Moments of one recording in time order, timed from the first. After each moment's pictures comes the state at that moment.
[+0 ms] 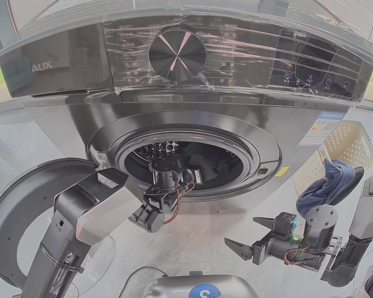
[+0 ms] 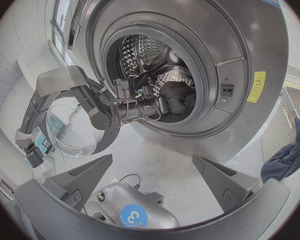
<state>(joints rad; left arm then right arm) -0.56 2.64 -1.47 -1.16 0.10 -0.23 0.71 2.00 -0.14 -1.55 -0.01 0.14</state>
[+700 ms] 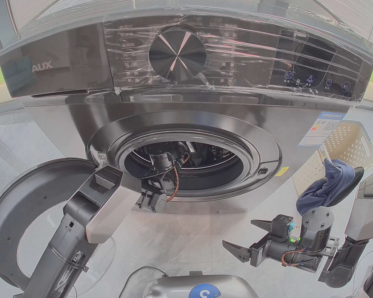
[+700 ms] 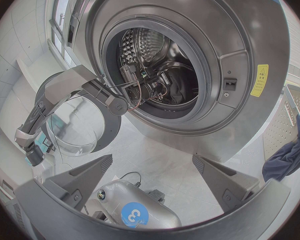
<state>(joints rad) -0.51 2.77 -1.88 -1.14 0.23 -0.27 0.72 2.03 -0.15 -1.55 -0.01 0.15</state>
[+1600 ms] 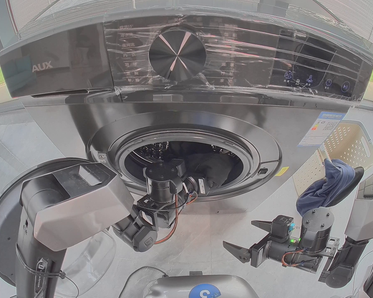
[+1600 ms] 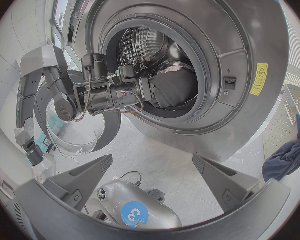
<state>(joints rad) -0.67 2.39 -1.07 -1.28 0.18 -0.22 0.72 2.03 -0.14 -1.55 -0.01 0.15</state>
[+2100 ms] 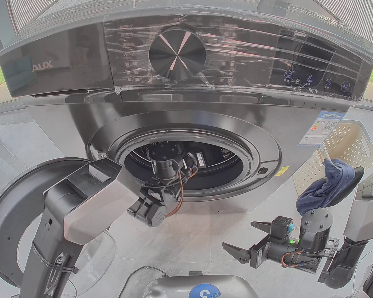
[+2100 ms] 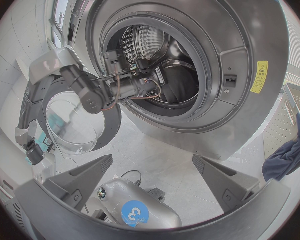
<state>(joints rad) -0.59 2.55 -1.46 -1.22 0.20 -0.22 0.72 2.04 -0.14 -1.55 -0.01 0.15</state>
